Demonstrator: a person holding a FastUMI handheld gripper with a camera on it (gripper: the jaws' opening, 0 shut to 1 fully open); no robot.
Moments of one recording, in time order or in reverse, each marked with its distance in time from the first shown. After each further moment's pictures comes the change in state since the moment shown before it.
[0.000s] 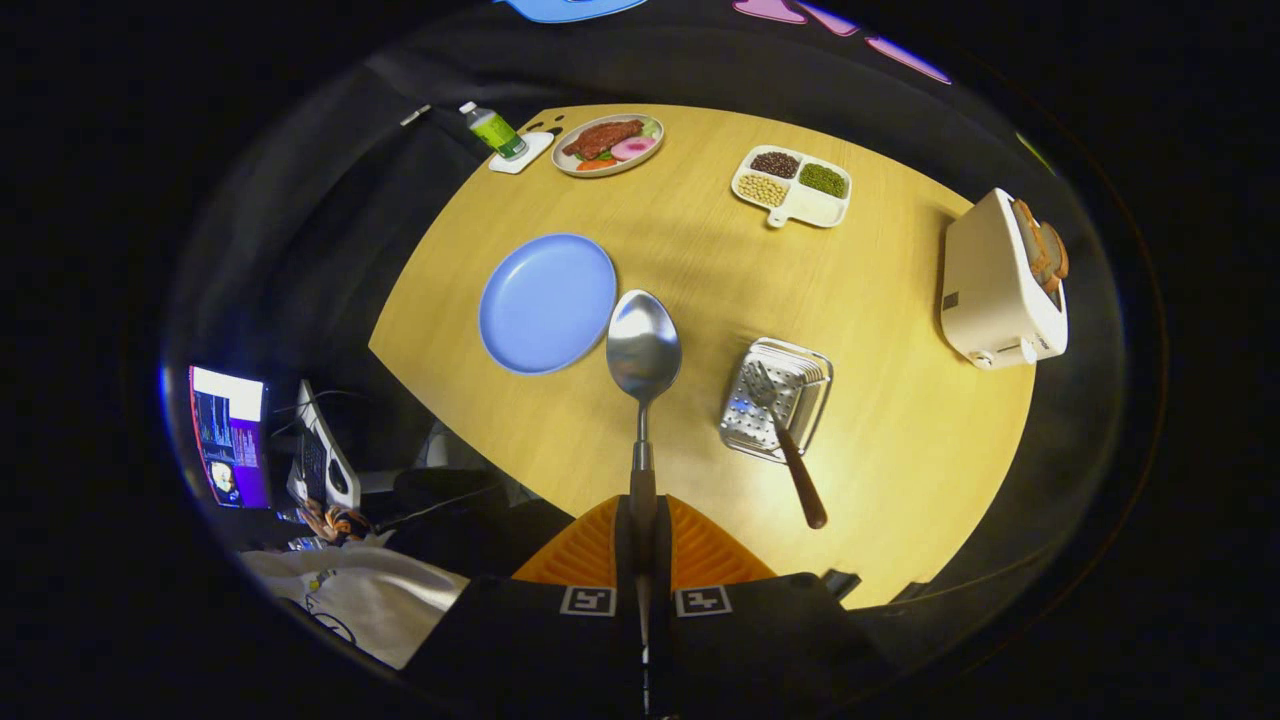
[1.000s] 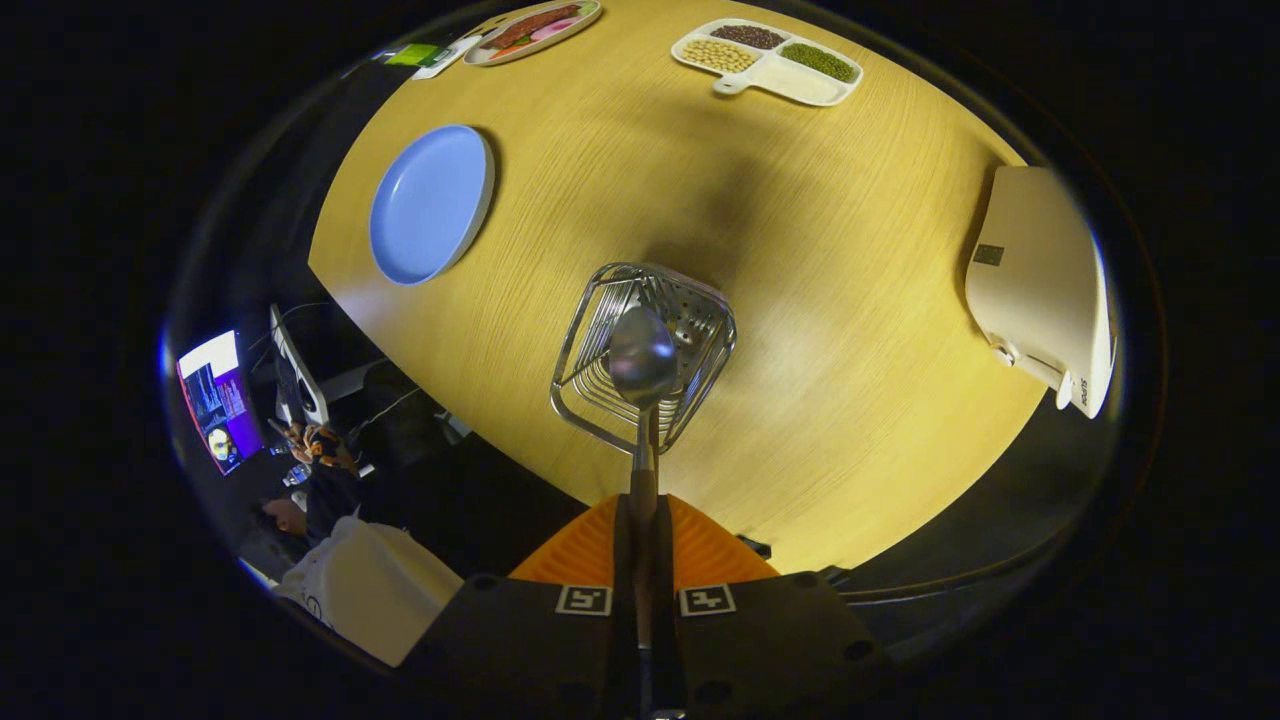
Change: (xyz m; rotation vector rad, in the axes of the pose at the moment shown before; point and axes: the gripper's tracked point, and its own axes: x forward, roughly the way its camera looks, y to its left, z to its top) arm 0.054 -0.096 -0.002 -0.028 0.453 0.006
